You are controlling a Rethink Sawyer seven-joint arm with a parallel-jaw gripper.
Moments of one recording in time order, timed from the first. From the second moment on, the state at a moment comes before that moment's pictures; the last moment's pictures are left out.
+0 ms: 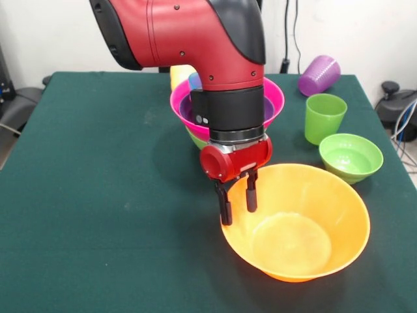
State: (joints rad) arm -0.45 -0.42 0.33 1.52 -0.34 0.11 0.95
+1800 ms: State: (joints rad) arm -0.42 -0.40 0.27 1.48 -0.34 0.01 0.95
